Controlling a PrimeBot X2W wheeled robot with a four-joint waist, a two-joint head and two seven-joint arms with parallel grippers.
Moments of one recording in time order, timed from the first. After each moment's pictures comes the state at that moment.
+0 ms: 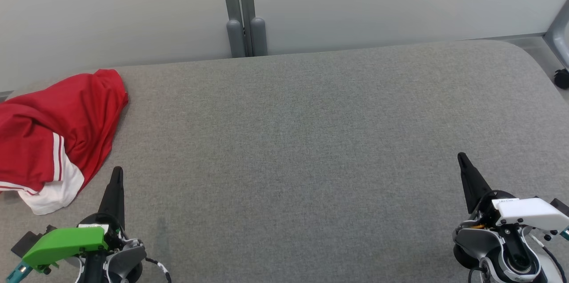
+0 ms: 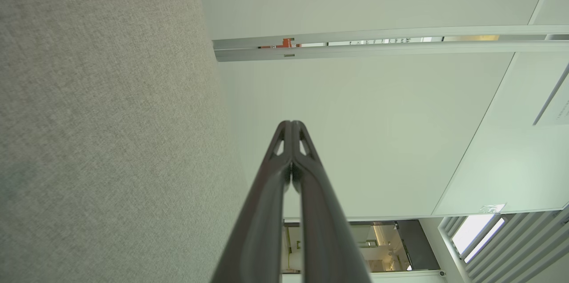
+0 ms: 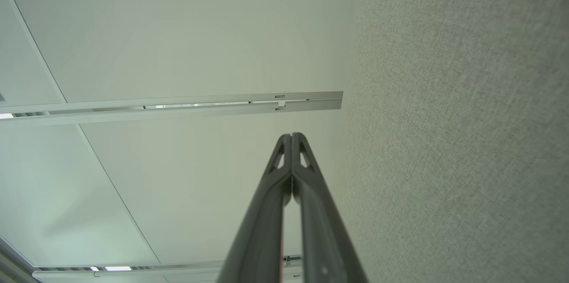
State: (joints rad) left arm -0.10 0.05 0.11 0.24 -1.62 -0.13 0.11; right arm -0.11 -0.05 -0.11 0.24 1.61 0.13 0.11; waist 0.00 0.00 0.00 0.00
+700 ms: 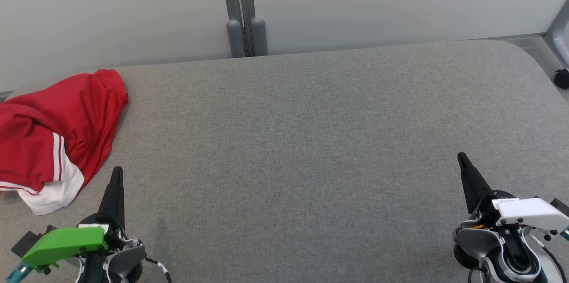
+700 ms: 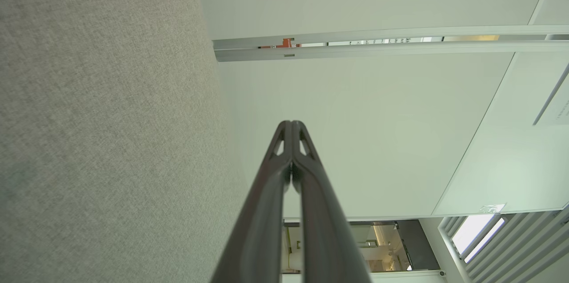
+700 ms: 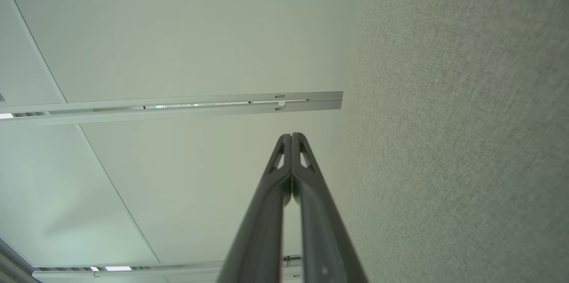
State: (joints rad) left arm -0.10 0.05 0.11 0.24 -1.62 -0.13 0.11; right arm -0.11 -0.05 -0.11 0.24 1.61 0.13 0.11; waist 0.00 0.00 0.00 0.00
